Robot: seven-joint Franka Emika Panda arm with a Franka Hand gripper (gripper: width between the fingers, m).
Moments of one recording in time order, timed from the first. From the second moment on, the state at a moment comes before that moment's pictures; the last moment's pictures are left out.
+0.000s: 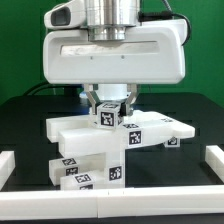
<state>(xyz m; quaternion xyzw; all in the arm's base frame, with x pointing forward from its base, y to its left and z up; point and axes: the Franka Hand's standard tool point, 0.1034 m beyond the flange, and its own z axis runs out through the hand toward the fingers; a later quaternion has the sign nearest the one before) 0.603 -0.039 0.117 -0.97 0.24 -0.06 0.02</state>
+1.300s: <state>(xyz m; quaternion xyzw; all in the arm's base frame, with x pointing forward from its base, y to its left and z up) 0.608 -0.025 0.116 -0.97 0.25 -0.08 0.03</state>
